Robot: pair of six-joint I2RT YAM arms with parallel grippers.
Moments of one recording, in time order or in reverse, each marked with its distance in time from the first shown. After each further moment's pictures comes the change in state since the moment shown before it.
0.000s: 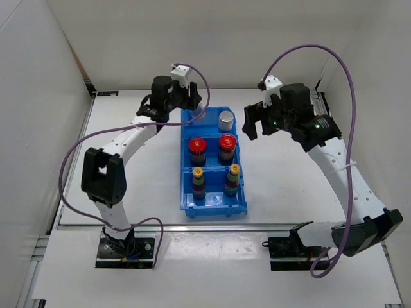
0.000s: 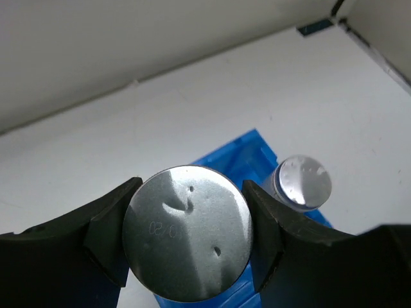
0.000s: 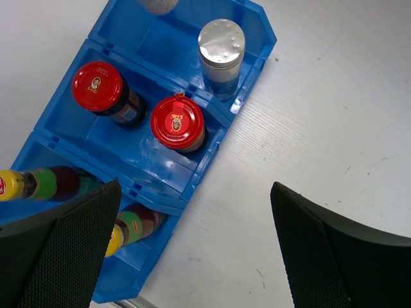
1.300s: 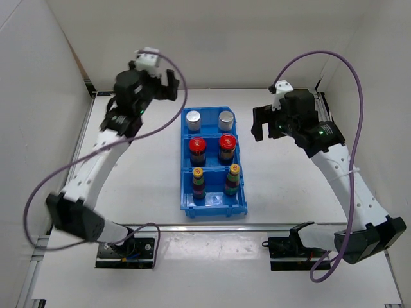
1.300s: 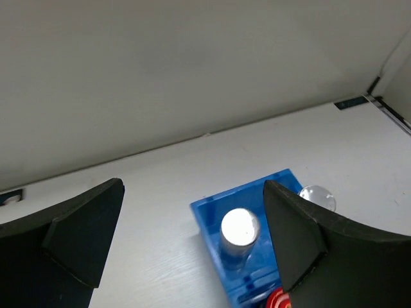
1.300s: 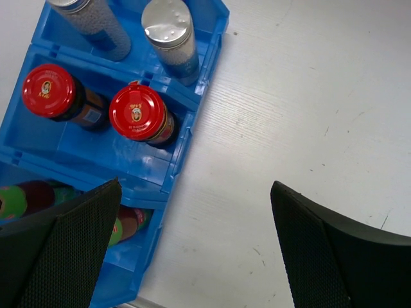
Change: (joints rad) left arm 0.027 -0.277 0.016 -0.159 -0.151 0.069; right arm -0.038 -0.068 -0.085 -0.003 0.119 0.076
